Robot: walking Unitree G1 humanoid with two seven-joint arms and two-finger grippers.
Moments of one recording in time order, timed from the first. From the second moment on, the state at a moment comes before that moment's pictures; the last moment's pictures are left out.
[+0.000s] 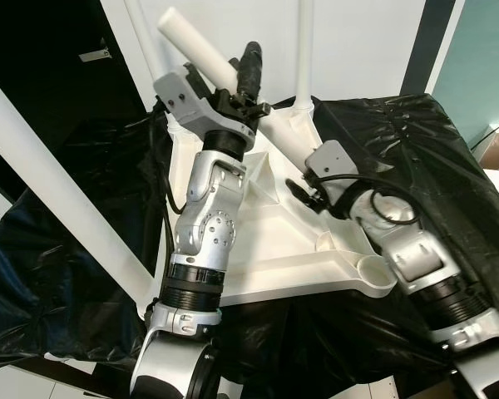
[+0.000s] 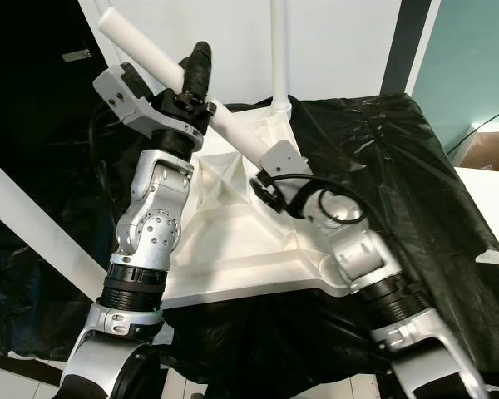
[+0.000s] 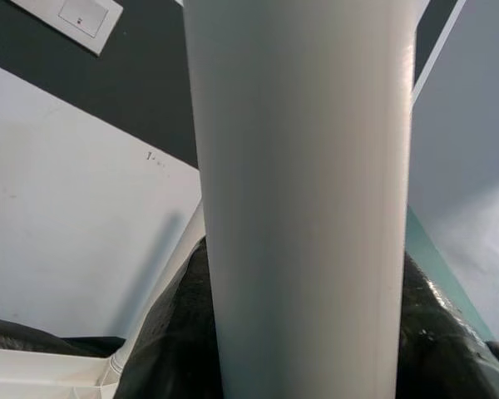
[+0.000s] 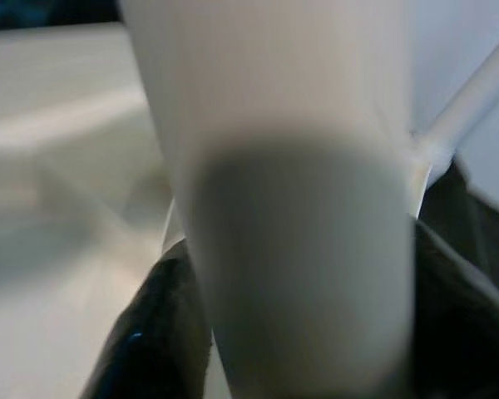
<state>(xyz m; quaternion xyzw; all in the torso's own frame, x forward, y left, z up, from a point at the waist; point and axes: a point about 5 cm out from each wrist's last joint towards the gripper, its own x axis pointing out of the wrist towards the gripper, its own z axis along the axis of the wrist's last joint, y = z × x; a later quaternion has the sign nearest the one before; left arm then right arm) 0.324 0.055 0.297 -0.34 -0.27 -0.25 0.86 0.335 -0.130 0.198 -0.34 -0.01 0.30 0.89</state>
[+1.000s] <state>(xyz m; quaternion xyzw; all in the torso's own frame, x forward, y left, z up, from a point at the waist) 0.318 0.055 0.305 -0.35 -0.29 -0.26 0.85 0.334 -0.103 0.191 -0.38 -0.17 0.00 0.91</state>
